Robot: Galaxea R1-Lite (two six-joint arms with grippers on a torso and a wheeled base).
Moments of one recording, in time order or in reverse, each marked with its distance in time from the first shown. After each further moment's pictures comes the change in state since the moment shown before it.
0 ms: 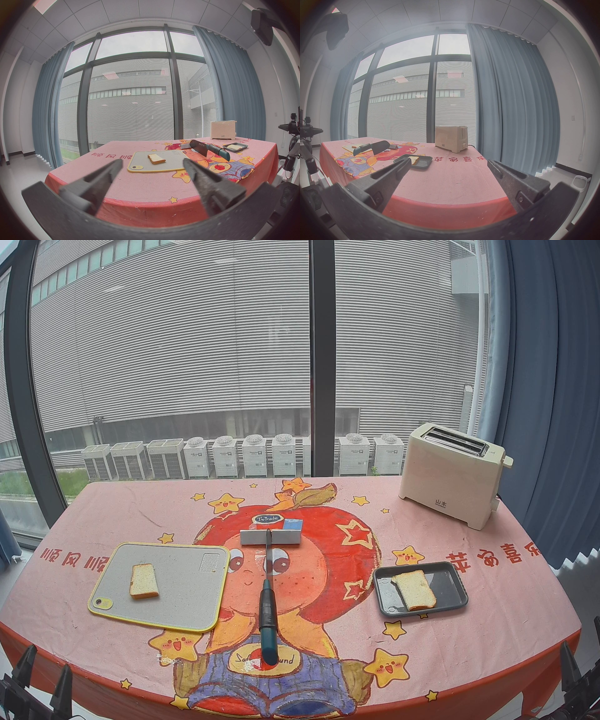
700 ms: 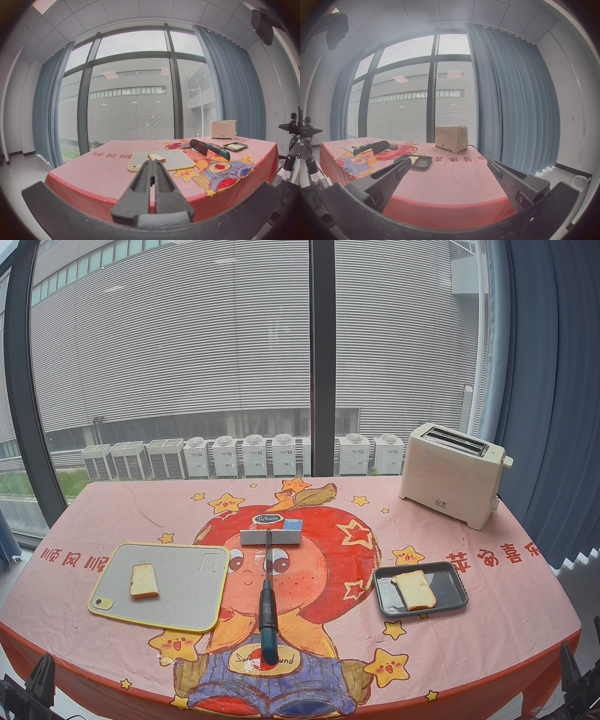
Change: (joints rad) left arm 0.000 0.000 0.000 0.006 0.000 0.000; right arm 0.000 0.000 0.000 0.000 0.000 0.001
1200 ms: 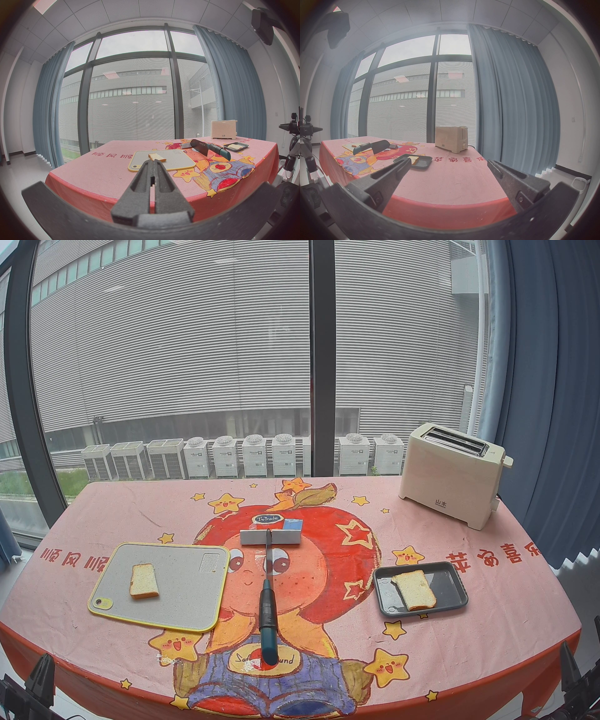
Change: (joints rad) left arm 0.000 0.000 0.000 0.000 0.006 0.000; right arm 0.001 0.000 0.000 -0.003 0.001 -0.012
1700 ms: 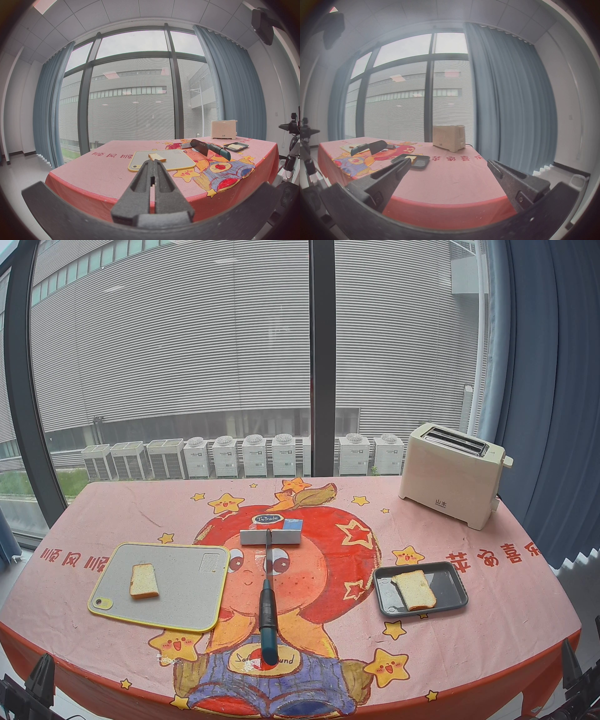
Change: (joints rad) left arm 0.000 0.000 0.000 0.000 0.000 0.000; right arm -0.002 0.016 -0.002 0.000 -0.036 0.018
